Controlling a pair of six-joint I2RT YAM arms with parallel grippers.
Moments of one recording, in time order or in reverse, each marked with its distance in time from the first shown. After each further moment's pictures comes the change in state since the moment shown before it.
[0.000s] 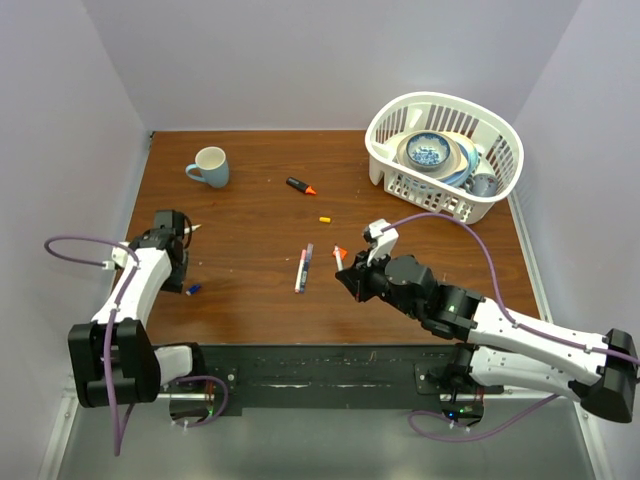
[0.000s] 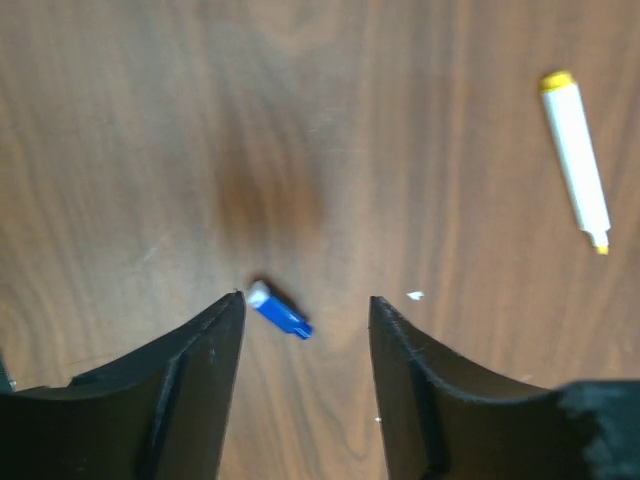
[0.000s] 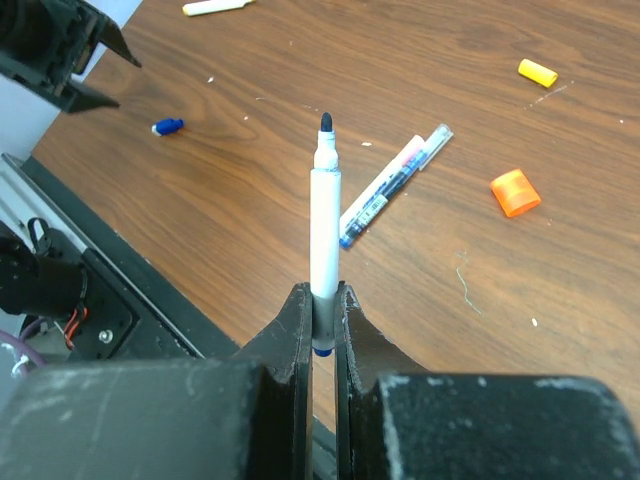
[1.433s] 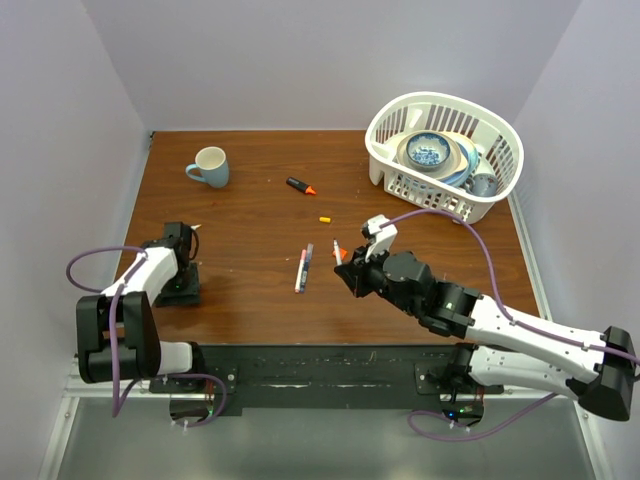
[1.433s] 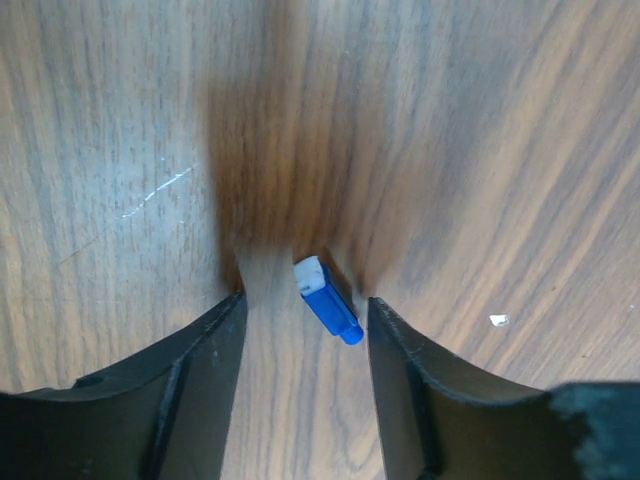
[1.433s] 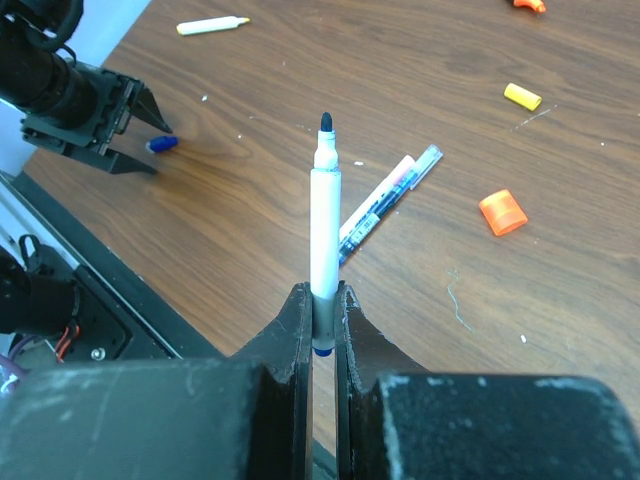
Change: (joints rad) left arm 0.010 0.126 -0.094 0.033 0.178 -0.285; right arm -0.005 0.021 0.026 0.015 0.026 -0.023
